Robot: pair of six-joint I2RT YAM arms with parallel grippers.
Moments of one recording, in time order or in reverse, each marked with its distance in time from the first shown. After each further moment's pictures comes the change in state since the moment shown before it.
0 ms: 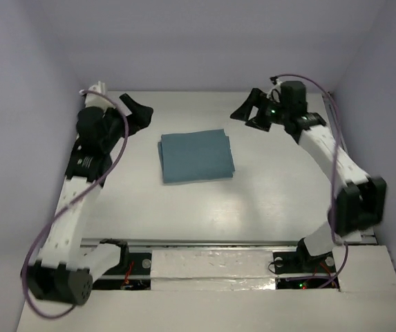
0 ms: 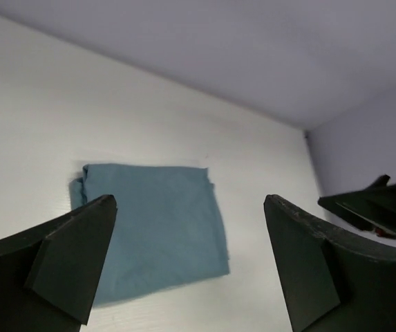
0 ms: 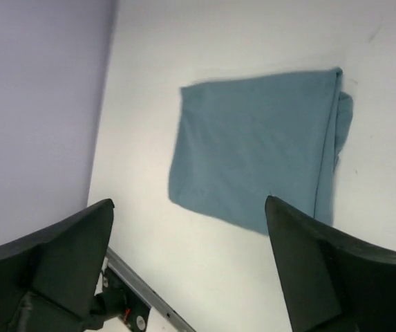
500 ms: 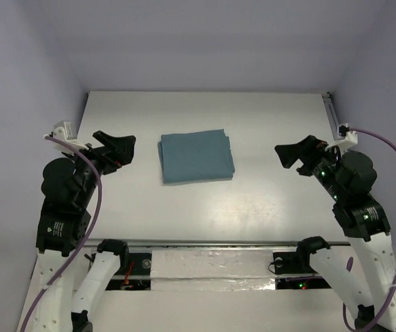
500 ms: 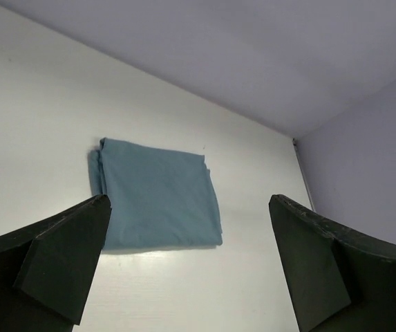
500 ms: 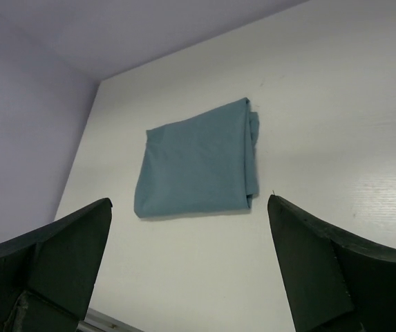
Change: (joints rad) left arm -0.002 -0.499 -0.041 -0.312 -0.073 -0.018; right arm 0.000 -1.047 -0.492 -0.145 0.397 -0.061
